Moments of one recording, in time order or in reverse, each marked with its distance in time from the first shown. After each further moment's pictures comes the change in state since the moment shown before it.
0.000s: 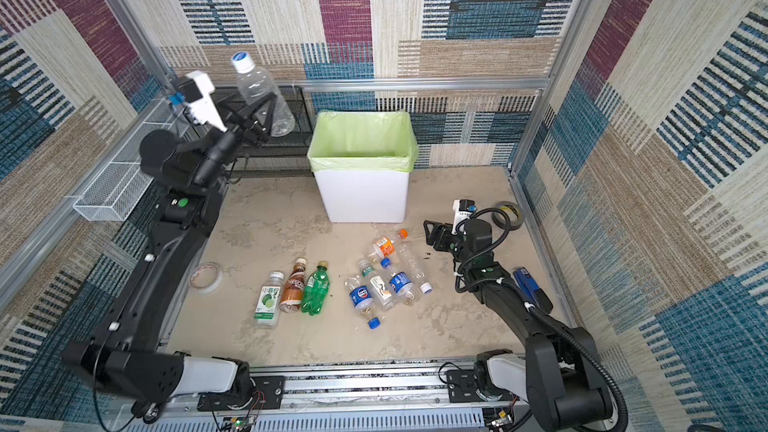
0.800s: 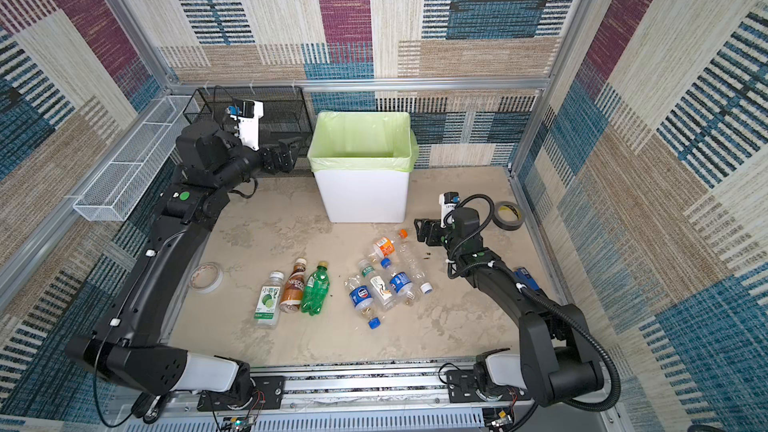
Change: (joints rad) left arm -0.004 -0.129 -0.111 -0.563 -0.201 0.266; right arm 0.029 0.133 0.174 -0.172 0.033 -0.182
